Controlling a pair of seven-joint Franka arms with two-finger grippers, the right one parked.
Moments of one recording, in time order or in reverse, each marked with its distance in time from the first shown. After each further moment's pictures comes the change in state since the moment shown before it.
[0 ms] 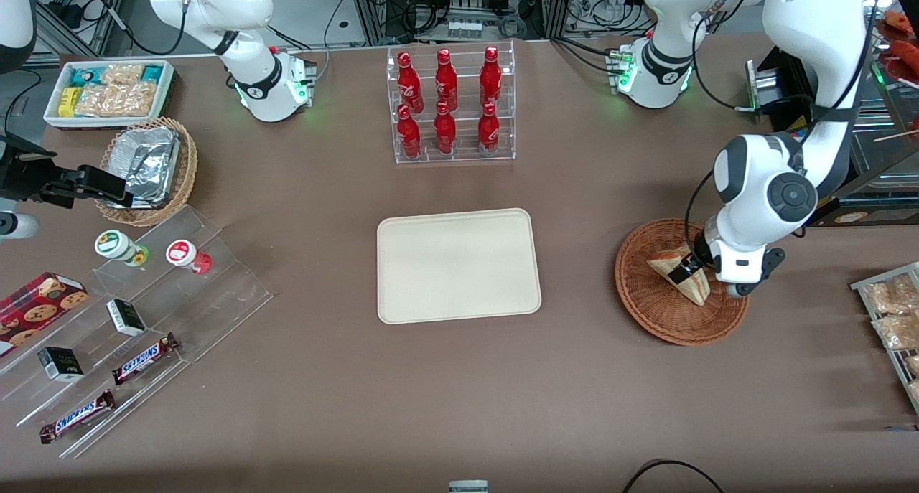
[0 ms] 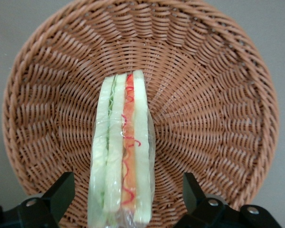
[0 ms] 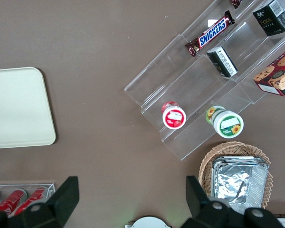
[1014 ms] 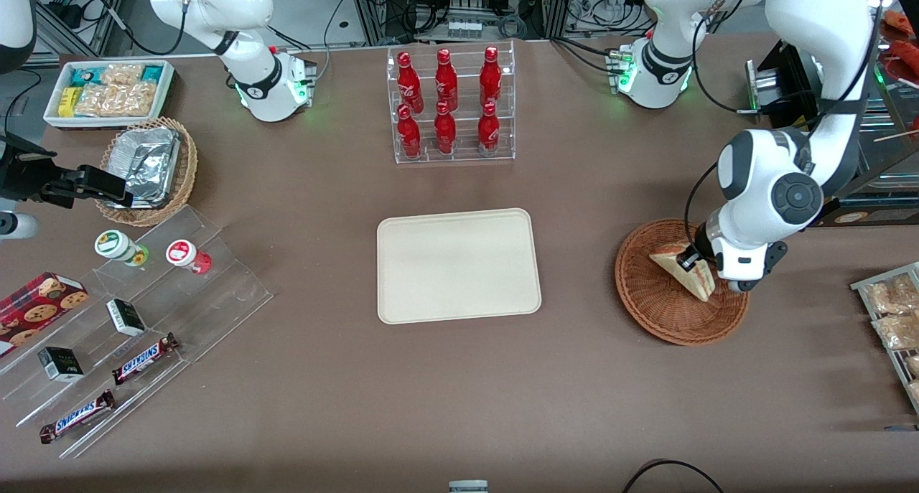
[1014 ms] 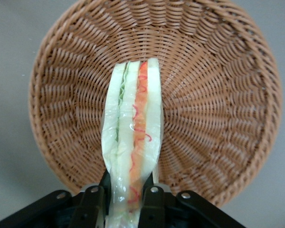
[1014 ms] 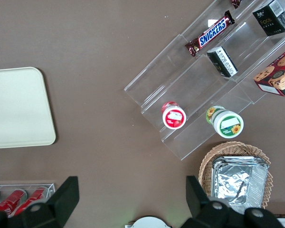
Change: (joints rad) arm -0.008 -0.060 -0.007 0.079 0.000 -0.214 -0.032
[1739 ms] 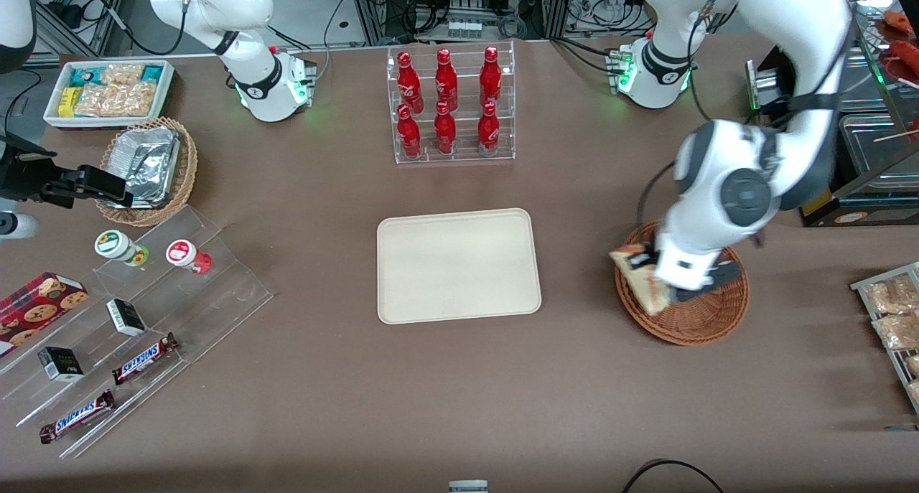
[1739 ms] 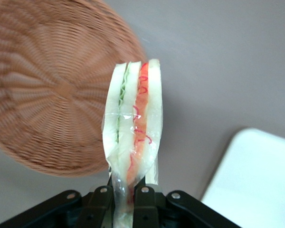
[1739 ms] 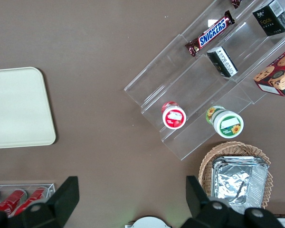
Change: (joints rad) arm -0.184 0.094 -0.071 0.259 0.000 -0.155 0.113
